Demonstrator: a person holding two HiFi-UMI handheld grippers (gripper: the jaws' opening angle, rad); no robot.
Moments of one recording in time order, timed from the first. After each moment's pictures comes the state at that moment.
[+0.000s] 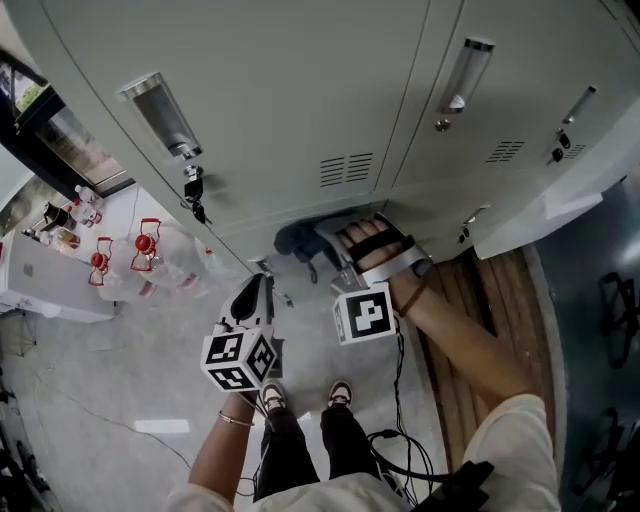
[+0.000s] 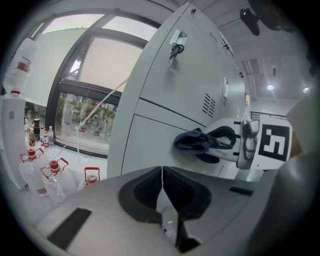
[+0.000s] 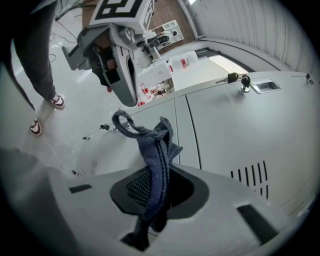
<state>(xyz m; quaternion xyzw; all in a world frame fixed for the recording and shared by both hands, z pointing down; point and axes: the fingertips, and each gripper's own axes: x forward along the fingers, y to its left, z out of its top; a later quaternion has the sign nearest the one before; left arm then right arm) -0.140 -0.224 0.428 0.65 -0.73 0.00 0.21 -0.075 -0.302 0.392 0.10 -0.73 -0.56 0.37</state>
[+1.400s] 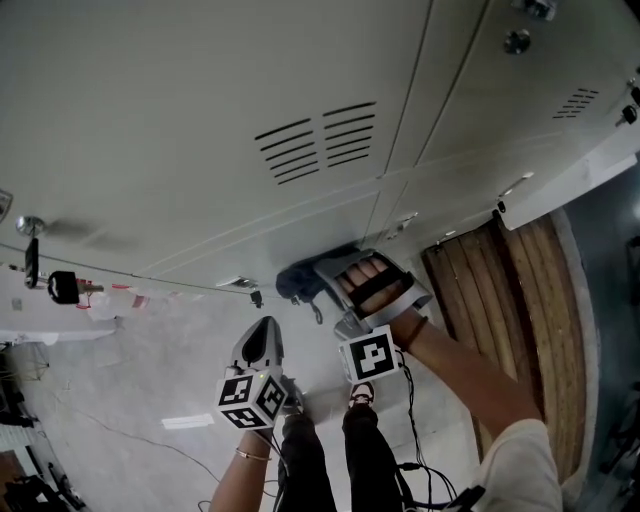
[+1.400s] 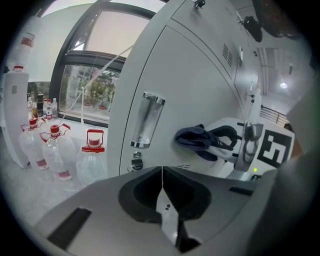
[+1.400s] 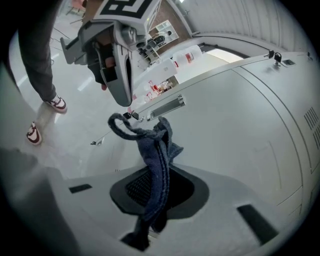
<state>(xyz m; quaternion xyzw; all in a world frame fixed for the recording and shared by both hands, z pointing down) -0.132 -0.222 0.610 0.63 -0.71 0.05 0.30 -0.071 -0.308 0.574 0.08 -0.76 -0.51 0.38</state>
